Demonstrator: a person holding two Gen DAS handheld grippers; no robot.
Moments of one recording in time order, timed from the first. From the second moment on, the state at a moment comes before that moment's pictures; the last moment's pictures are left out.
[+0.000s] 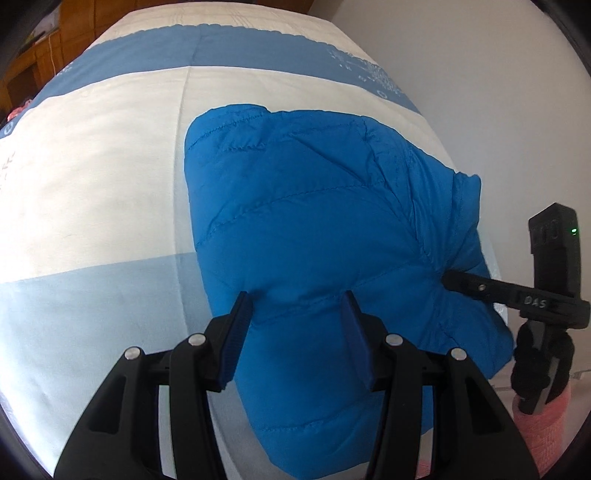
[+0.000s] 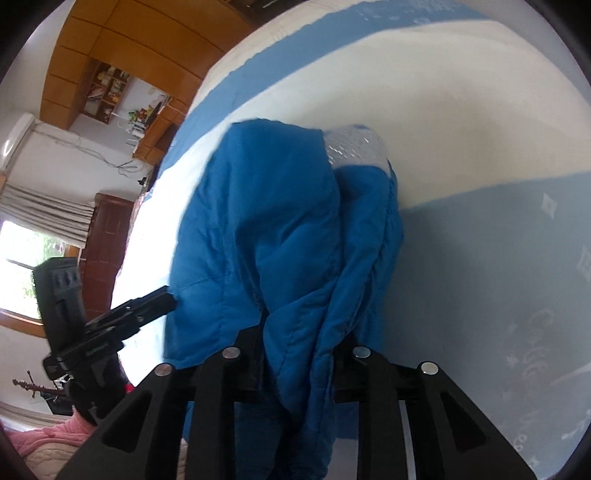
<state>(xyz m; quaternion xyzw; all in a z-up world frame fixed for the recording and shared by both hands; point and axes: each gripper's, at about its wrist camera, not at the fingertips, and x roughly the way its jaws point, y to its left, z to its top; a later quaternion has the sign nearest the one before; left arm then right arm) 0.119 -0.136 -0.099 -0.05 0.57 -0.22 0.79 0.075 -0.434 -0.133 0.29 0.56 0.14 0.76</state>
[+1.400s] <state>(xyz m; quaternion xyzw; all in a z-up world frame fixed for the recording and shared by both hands) 0.085 -0.130 -0.125 -0.02 0.57 -0.23 0.78 -0.003 -0.417 -0.150 0.22 0.56 0.12 0.79</state>
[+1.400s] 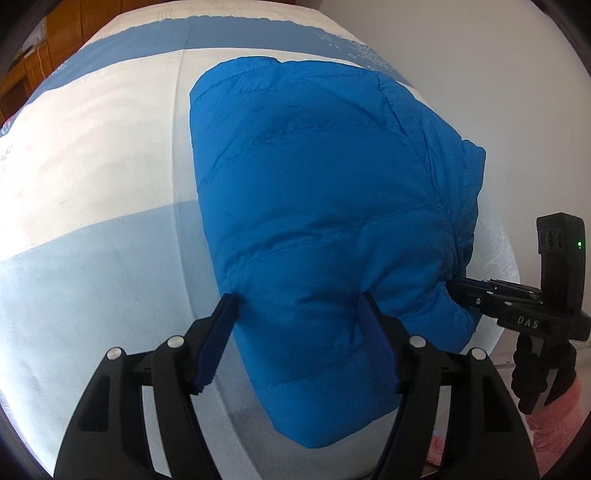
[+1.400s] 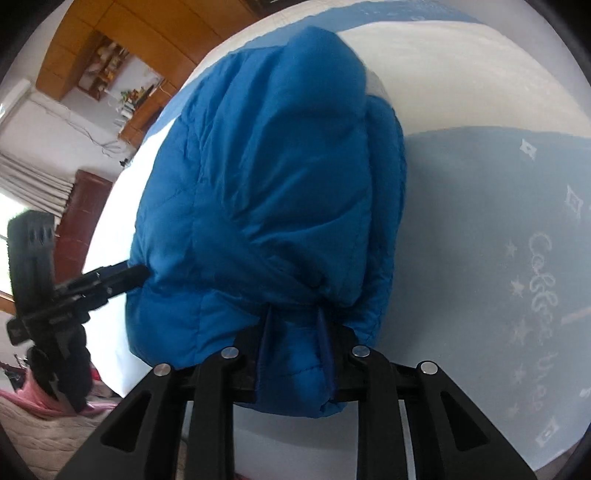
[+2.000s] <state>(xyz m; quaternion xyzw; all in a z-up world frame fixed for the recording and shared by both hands) 0.220 -0.167 -0.095 -0.10 0.56 -0.25 0.78 0.123 -0.396 -0.083 0.11 0.47 0.14 0.86</state>
